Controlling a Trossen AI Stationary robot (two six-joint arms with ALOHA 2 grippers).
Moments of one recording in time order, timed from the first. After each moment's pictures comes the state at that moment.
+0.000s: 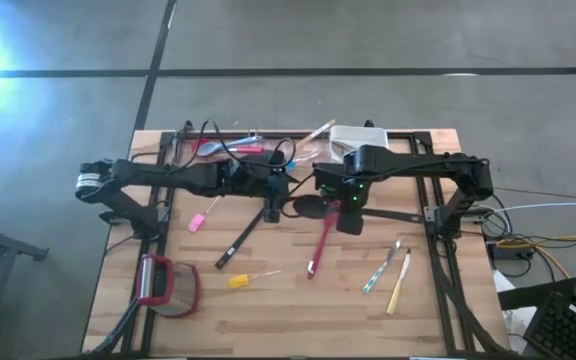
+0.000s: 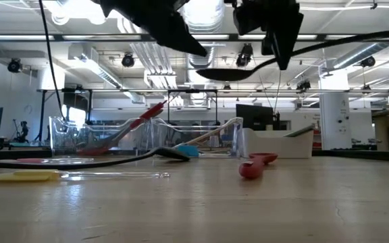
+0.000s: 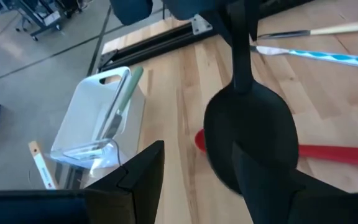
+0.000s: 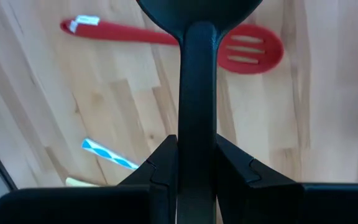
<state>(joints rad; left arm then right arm) 0.11 1.46 1.13 -0.13 -0.06 0.39 -0.08 1.73 1.66 -1.46 -0.13 0.18</state>
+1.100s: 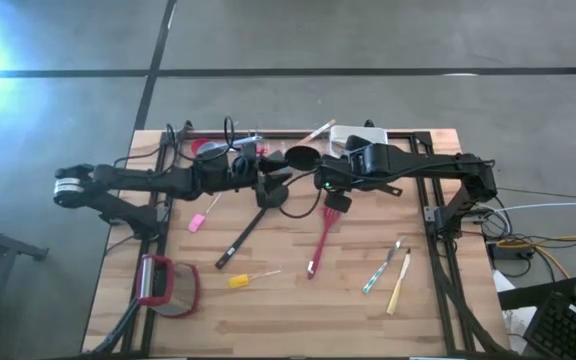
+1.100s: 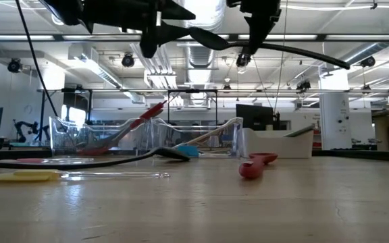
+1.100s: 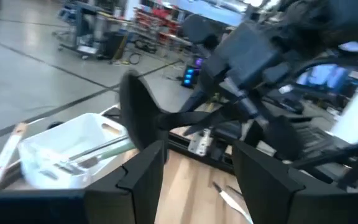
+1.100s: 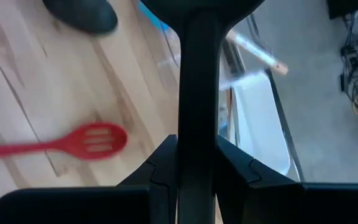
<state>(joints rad) 0.18 1.27 0.80 0.50 -0.03 -0.32 -0.02 1.71 1.78 -1.39 0.53 0.27</state>
